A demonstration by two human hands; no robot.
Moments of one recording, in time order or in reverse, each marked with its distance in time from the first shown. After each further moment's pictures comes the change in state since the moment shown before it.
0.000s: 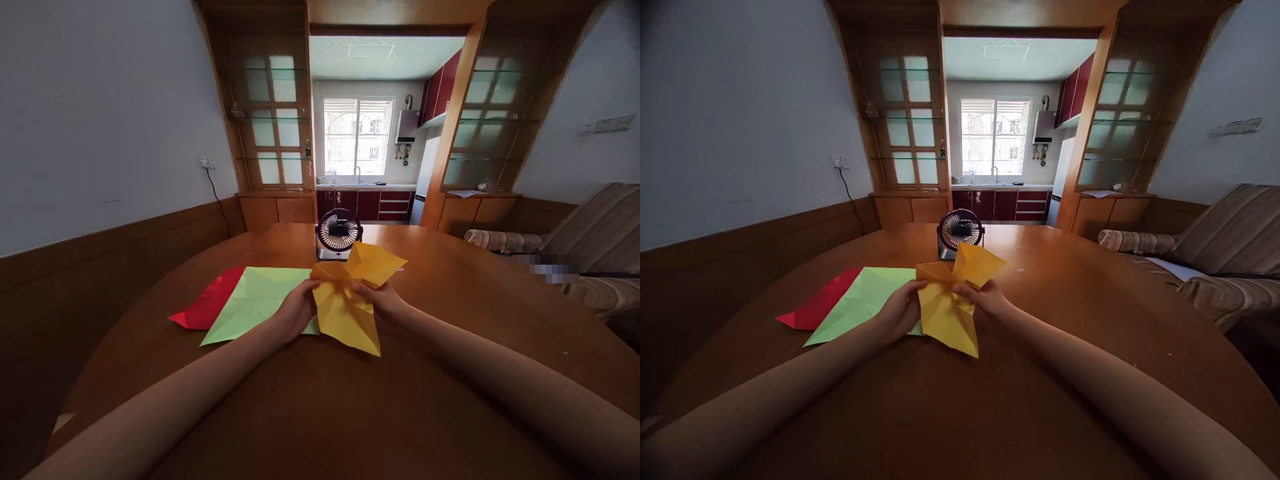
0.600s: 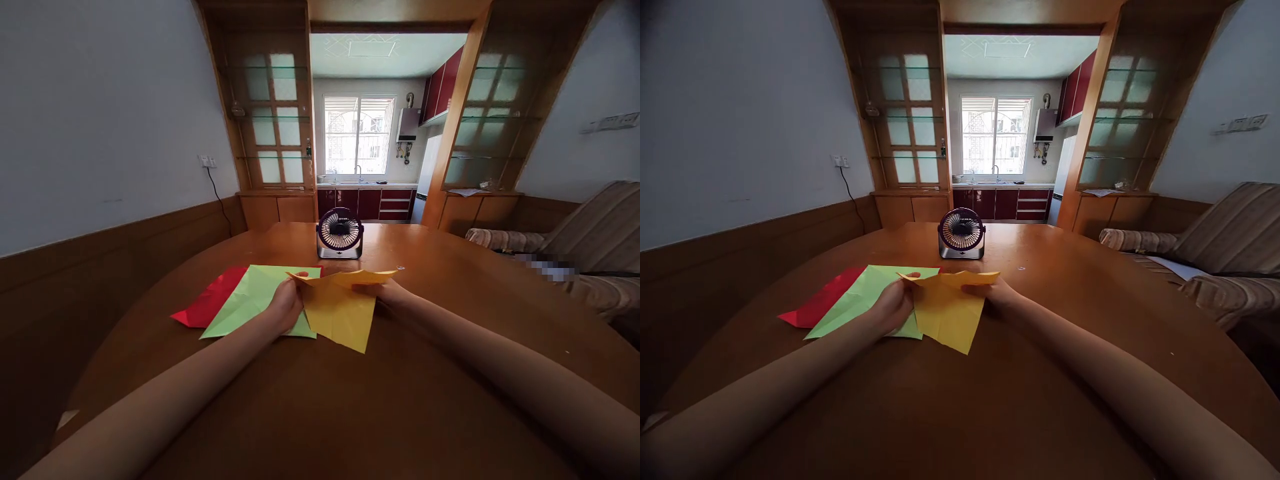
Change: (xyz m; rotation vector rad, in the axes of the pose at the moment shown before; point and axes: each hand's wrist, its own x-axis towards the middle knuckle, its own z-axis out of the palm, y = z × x) left_hand 0.021 0.001 -0.023 -0.066 0.406 0.089; right_hand -0.005 -0.012 -0.014 -0.132 -0.112 0.231
